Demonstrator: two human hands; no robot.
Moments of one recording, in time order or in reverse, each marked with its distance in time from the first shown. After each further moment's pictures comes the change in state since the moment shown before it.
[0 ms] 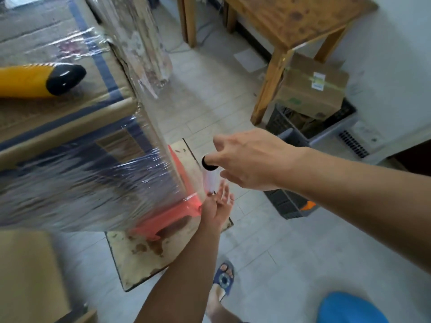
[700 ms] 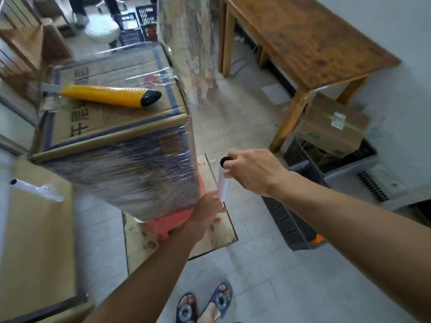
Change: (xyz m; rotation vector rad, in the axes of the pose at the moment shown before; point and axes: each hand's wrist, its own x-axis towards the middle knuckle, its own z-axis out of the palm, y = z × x) left_hand -0.128 0.040 0.049 1.090 0.131 0.349; right_hand 0.005 -0.006 0.010 0.037 0.211 0.010
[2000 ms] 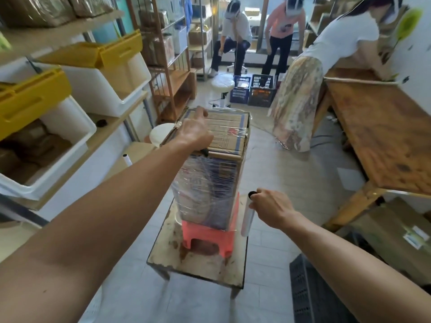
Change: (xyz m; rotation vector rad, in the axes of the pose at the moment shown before) left_hand -0.194 0.239 -0.080 0.755 0.873 0.394; right_hand 0.015 0.006 -0.022 0.000 0.006 -0.180
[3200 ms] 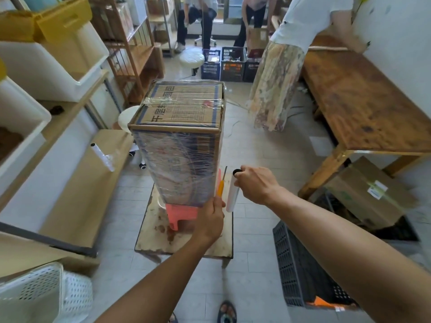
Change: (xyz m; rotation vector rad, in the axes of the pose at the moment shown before) left_hand -0.161 -0.076 0.208 -0.639 -0.281 -0.061; right_hand -0.016 -0.007 0.006 -0.034 -0.006 0.037
